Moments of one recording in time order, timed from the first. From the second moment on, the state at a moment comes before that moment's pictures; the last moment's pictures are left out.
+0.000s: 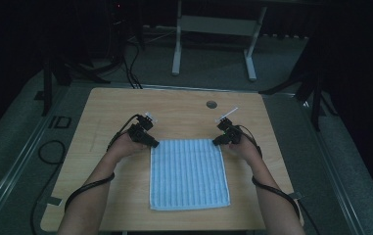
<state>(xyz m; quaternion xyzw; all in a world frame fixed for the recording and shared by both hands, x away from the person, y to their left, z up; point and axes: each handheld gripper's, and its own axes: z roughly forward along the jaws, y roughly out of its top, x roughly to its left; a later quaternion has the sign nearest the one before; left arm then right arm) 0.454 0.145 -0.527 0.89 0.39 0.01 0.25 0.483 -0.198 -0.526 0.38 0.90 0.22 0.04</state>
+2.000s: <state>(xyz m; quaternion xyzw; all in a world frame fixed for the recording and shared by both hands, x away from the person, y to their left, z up) 0.282 0.130 -0.484 0.92 0.26 0.08 0.28 0.300 -0.239 -0.473 0.26 0.90 0.33 0.12</state>
